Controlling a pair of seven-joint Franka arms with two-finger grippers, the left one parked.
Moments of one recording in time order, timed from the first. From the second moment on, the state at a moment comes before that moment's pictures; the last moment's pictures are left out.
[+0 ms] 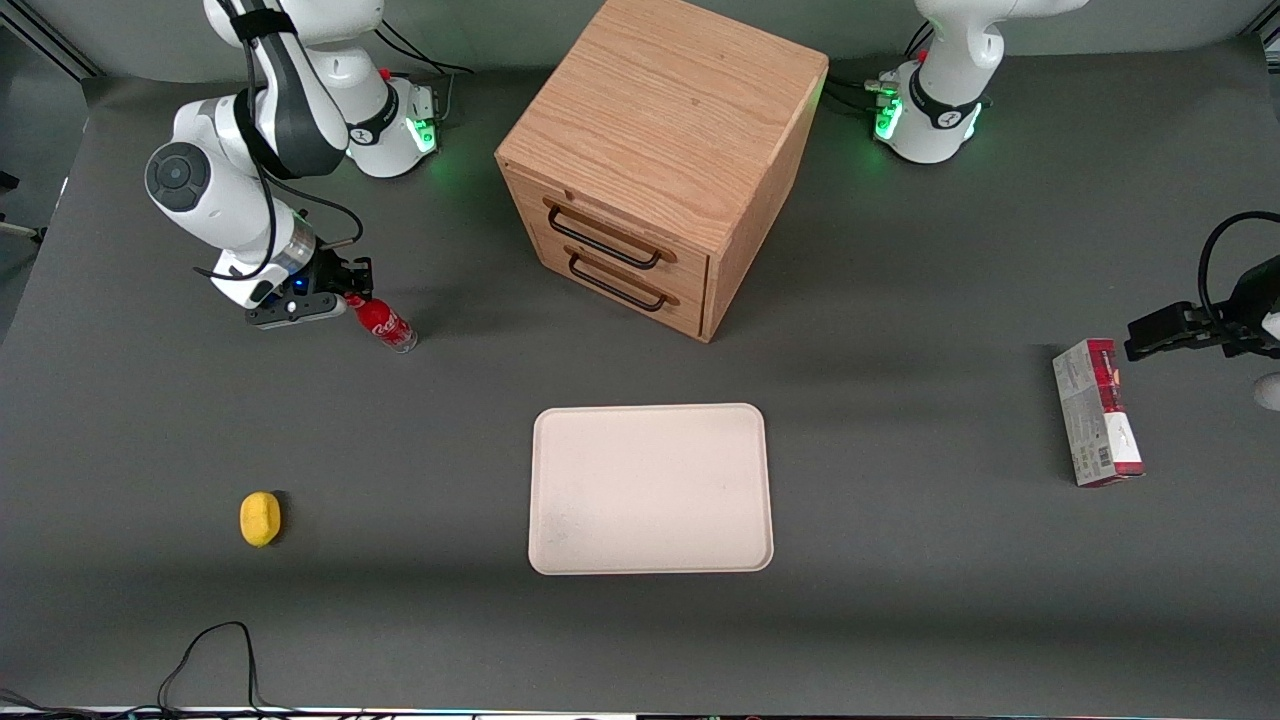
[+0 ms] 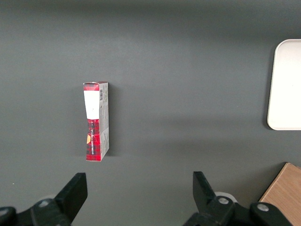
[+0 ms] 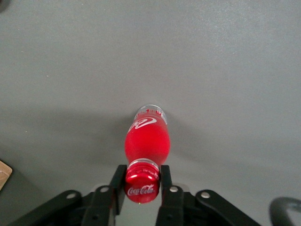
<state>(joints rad) 0.12 -0.19 0.02 -2.55 0.05 2.27 -0.03</state>
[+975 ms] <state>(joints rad) 0.12 -0.03 0.01 -1.93 0.05 1.75 -0.03</state>
